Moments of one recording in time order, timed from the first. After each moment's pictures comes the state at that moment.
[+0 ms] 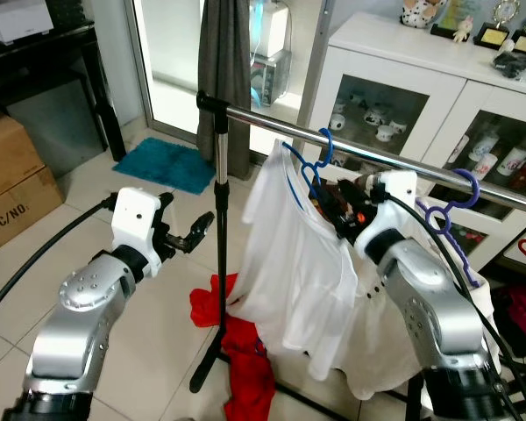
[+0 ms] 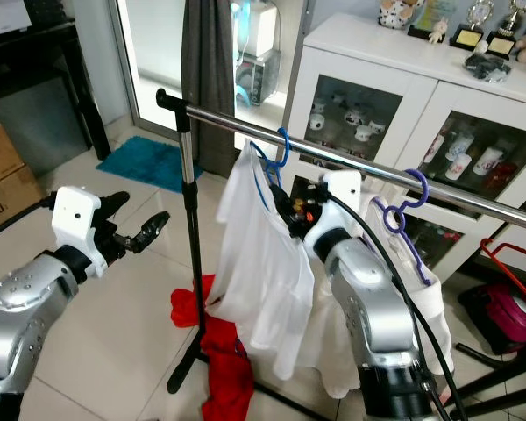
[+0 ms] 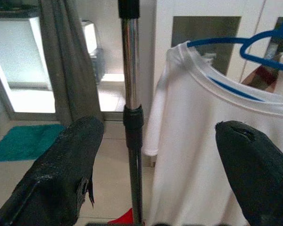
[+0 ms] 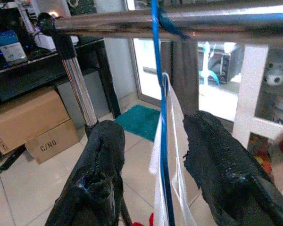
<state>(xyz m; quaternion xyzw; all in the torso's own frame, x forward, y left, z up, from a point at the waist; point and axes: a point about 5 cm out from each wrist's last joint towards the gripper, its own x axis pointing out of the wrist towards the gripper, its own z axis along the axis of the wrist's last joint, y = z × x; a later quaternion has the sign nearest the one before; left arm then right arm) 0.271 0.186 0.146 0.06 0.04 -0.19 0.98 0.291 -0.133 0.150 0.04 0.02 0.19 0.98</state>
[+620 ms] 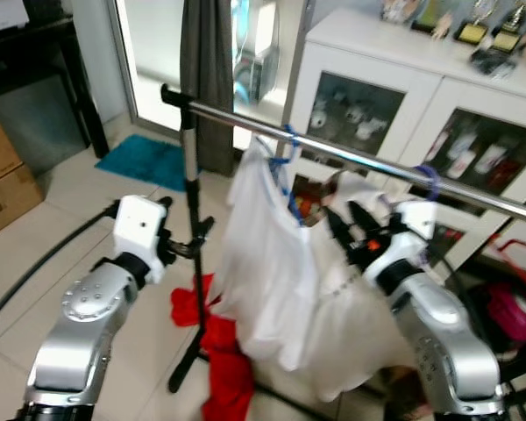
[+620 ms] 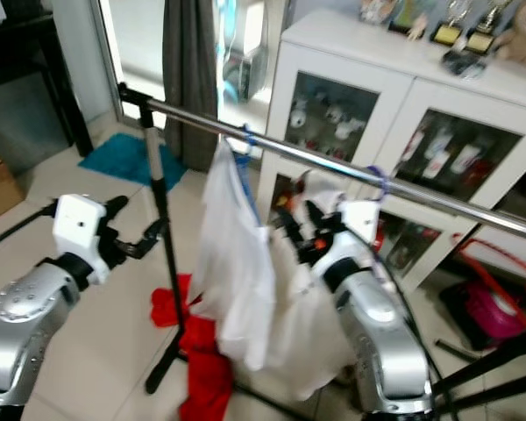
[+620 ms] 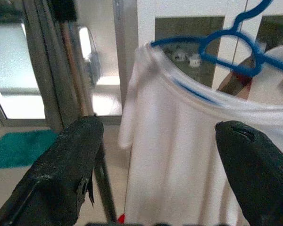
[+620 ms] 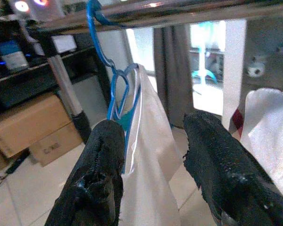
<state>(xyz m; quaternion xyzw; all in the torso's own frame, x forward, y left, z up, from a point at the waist) 0.266 0.182 0.145 0.08 0.03 -0.19 0.98 0.263 -0.132 0.140 0.07 0.01 0.21 0.98</state>
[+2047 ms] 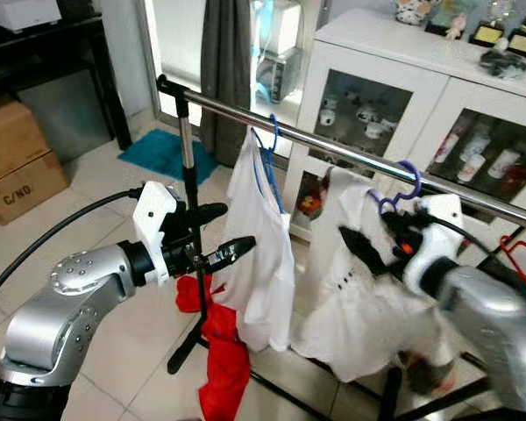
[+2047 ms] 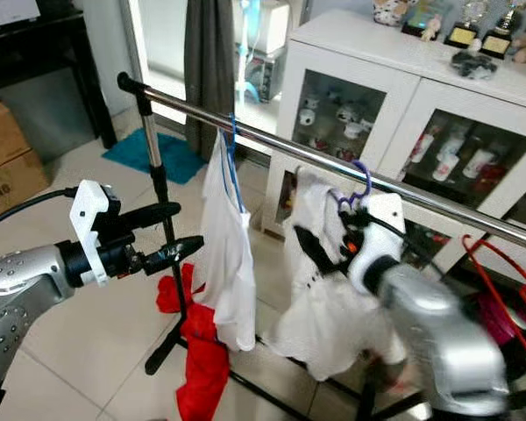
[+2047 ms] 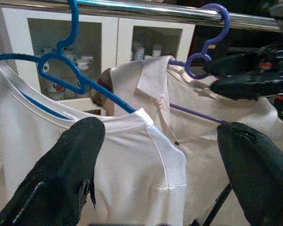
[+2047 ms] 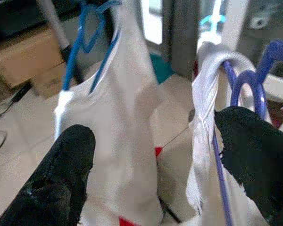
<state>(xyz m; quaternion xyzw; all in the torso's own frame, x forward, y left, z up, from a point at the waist) 0.257 0.161 0.176 0.01 0.06 -0.45 0.89 0.251 -0.183 0.157 -0.01 0.14 0.23 0.96</state>
